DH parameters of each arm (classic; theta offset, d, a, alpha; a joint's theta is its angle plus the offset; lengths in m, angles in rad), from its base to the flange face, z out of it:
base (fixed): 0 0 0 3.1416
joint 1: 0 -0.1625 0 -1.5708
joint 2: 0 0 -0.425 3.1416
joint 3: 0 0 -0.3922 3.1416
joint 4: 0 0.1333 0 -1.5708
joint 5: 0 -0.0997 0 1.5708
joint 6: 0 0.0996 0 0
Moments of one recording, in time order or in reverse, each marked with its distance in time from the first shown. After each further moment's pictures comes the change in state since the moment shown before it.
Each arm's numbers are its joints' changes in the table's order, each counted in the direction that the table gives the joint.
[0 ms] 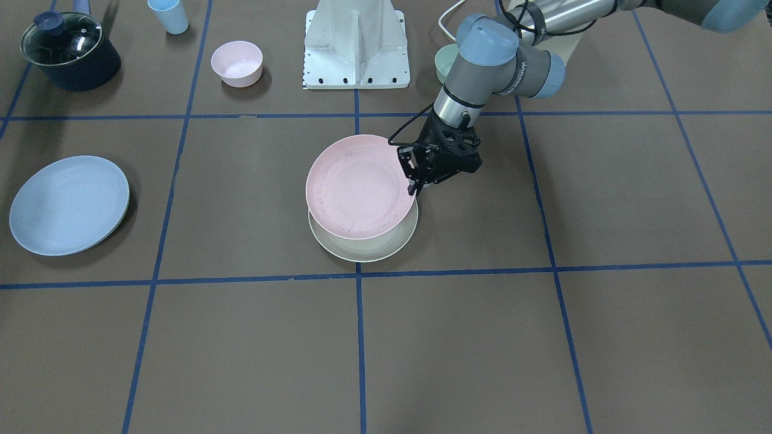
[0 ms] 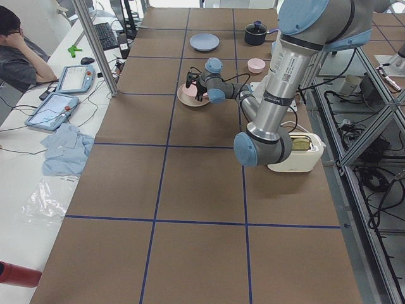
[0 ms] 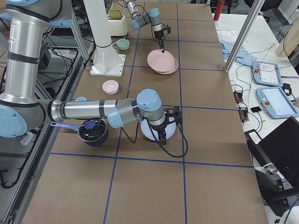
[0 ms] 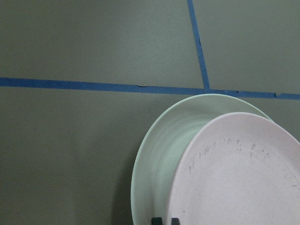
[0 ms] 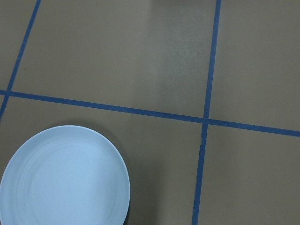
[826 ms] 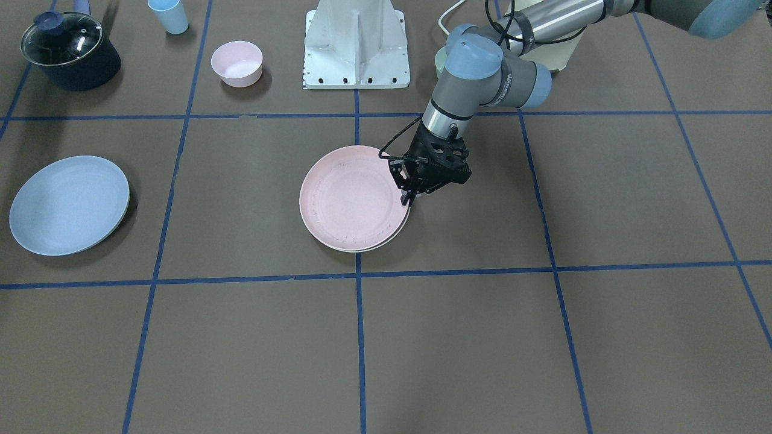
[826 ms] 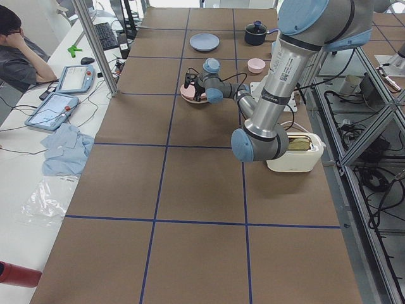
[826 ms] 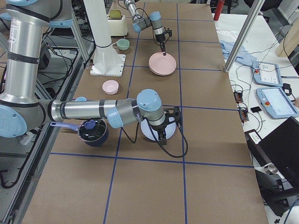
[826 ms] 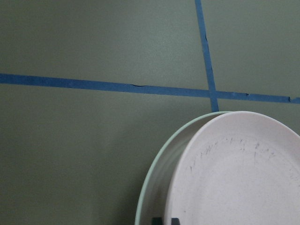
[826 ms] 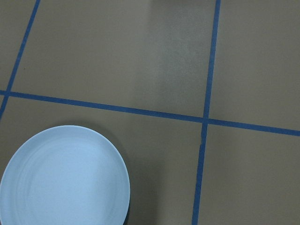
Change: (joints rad) left arm -0.003 -0.045 -0.065 -0.008 -0.023 -0.011; right arm 0.000 0.000 0.000 -0.001 0.000 0.002
